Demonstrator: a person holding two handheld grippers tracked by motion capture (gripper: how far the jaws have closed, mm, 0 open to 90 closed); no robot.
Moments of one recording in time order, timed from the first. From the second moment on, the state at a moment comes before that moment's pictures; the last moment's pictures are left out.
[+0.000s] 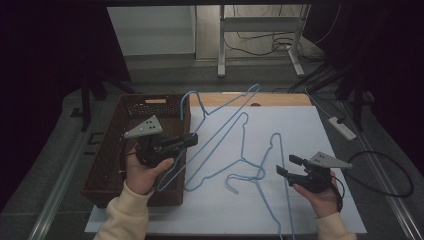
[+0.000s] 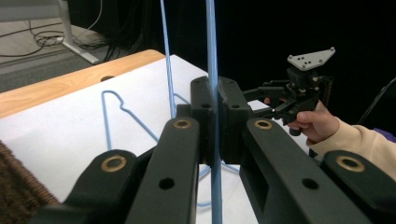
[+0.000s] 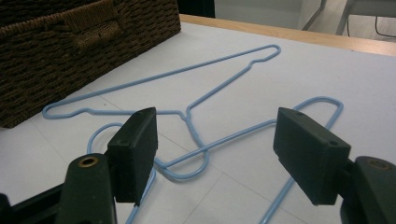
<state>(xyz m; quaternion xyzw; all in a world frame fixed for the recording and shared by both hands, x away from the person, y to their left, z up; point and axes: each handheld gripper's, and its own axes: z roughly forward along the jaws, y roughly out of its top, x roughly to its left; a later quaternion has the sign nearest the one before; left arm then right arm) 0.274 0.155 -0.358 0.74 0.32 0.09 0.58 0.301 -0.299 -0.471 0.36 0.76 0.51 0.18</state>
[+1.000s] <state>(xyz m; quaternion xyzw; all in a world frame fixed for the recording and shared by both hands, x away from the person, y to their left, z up) 0.283 0.206 -0.359 0.73 0.36 0.12 0.57 0.303 -0.300 -0.473 0.37 0.76 0.50 0.19</state>
